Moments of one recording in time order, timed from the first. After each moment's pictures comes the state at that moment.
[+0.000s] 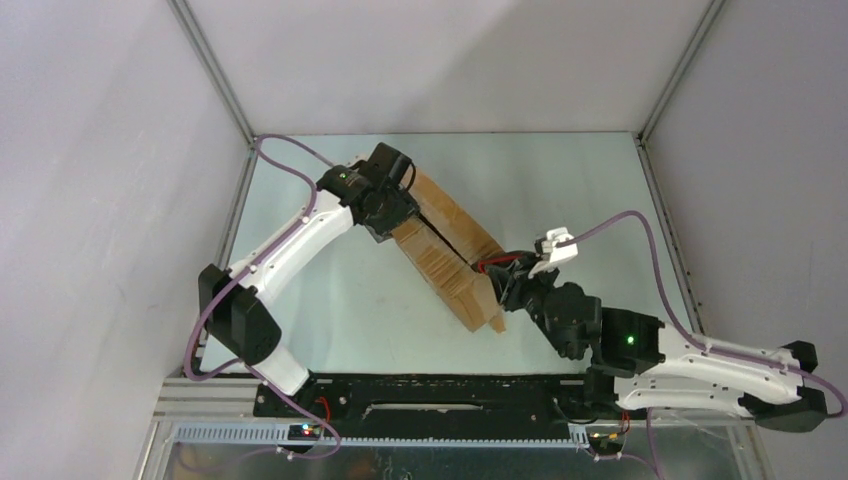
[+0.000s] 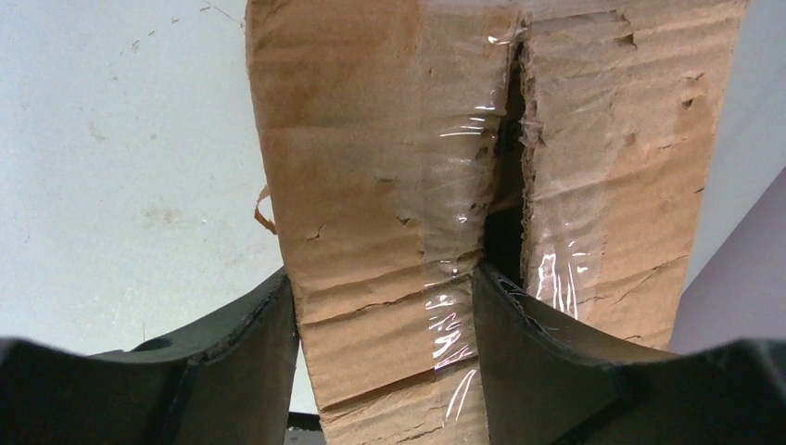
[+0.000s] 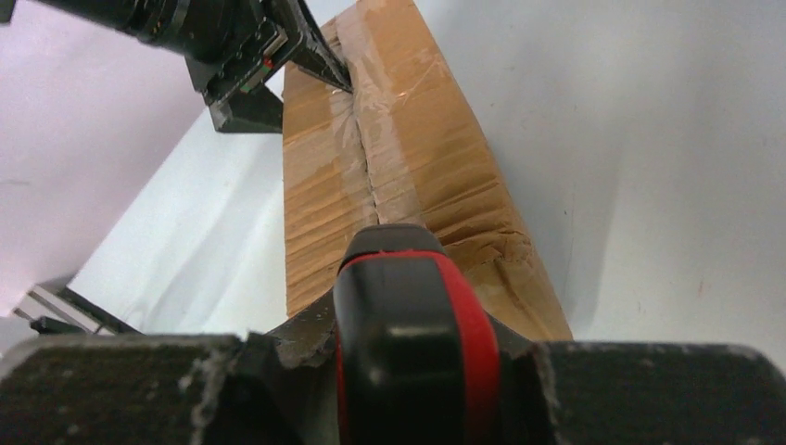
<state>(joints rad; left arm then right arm) -0.60 1.60 1.55 -1.01 -0.23 -1.20 1.36 0.76 0.80 -0.27 0.85 0.49</state>
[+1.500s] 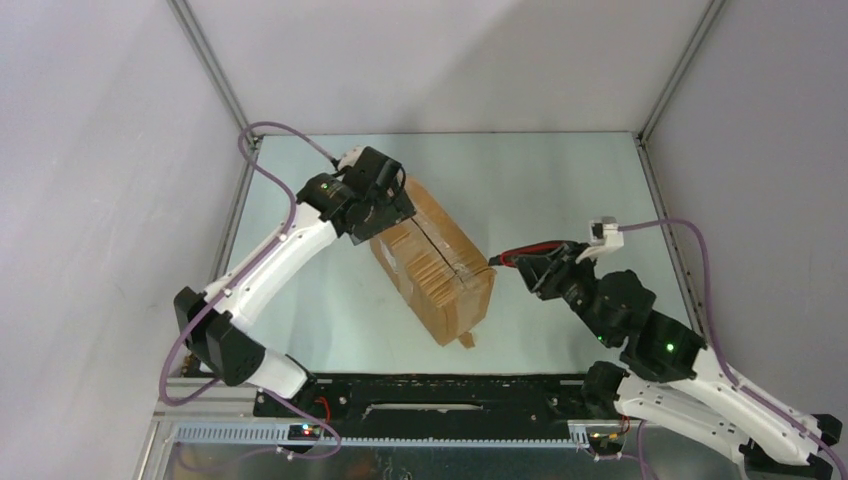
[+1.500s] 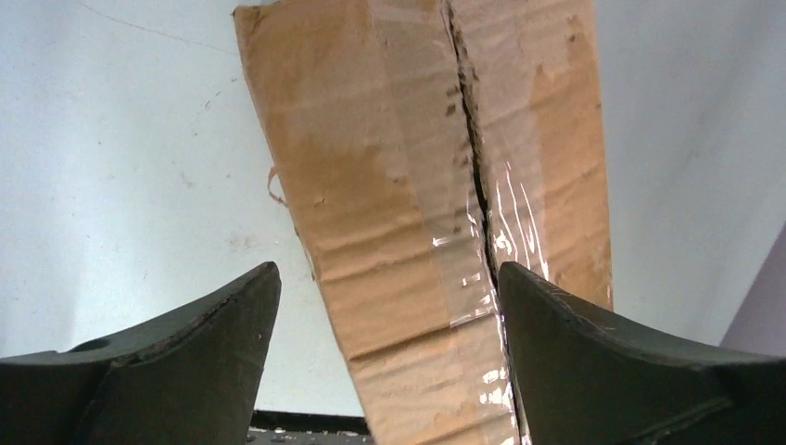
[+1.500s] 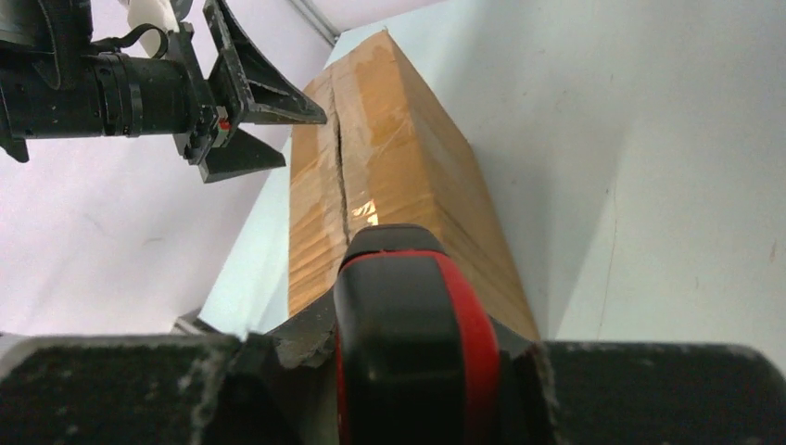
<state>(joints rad) -0.63 1.49 1.53 -1.03 -0.32 -1.01 0.97 0.56 0.75 -0.31 0.44 0.66</state>
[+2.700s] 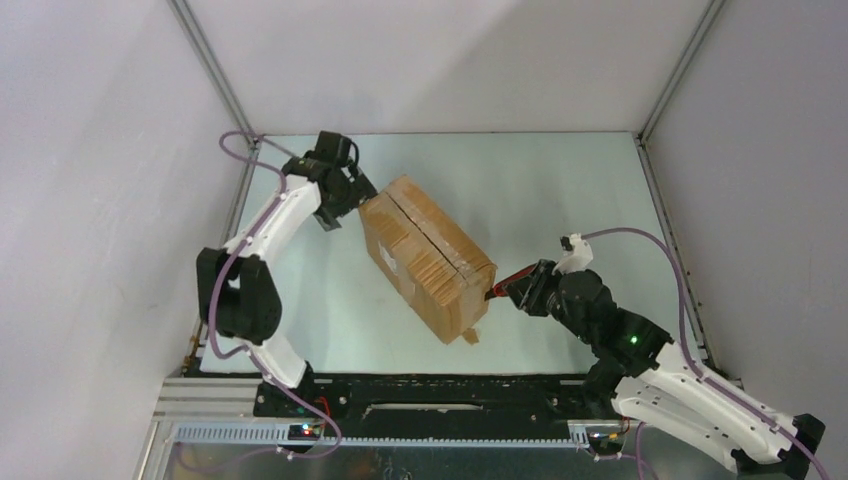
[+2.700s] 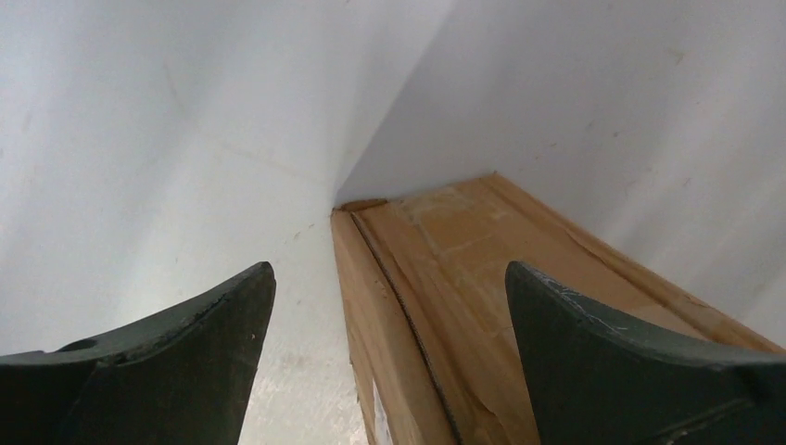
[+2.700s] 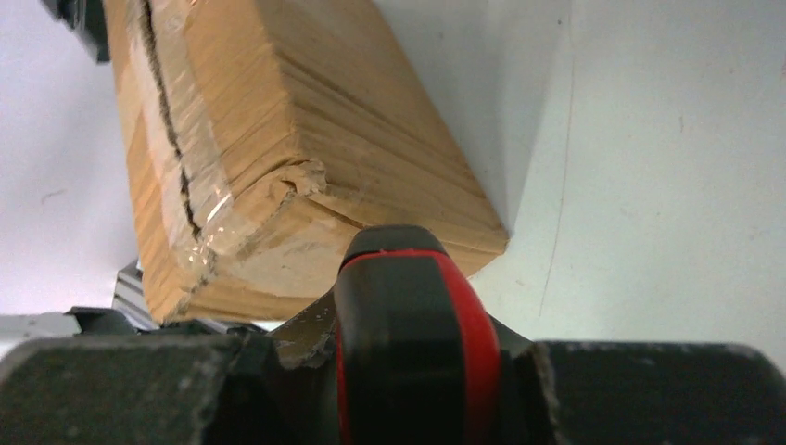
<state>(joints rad) -0.25 1.73 1.55 -0.88 -0.16 -0.83 0.88 0.58 0.56 -0.43 0.28 0.86</state>
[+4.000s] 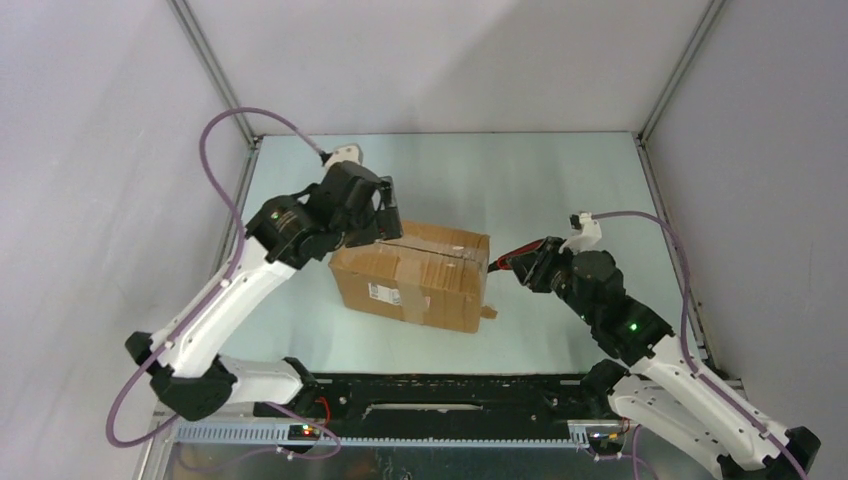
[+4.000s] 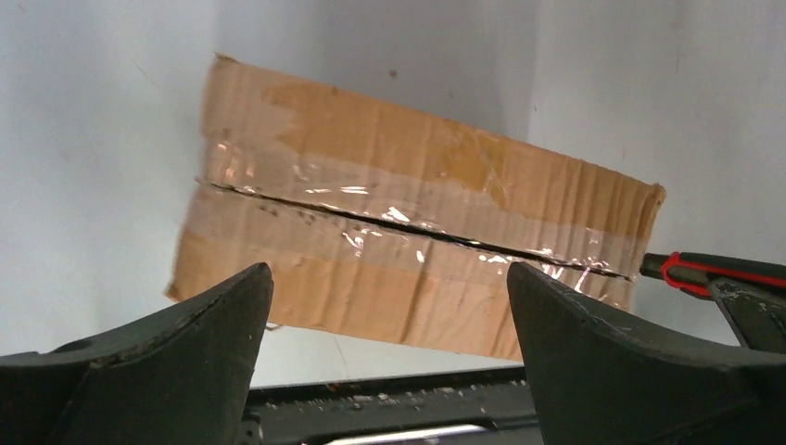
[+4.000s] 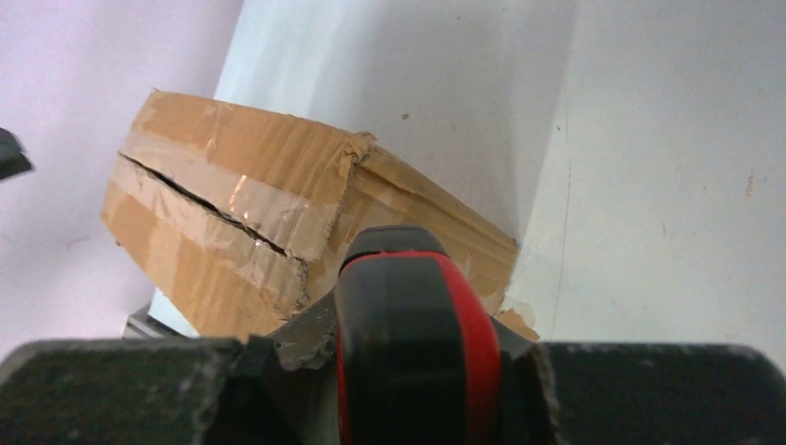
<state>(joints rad) -0.76 1.24 1.57 -1.14 -0.42 -0.72 0.68 0.67 0.62 -0.28 0.15 0.72</state>
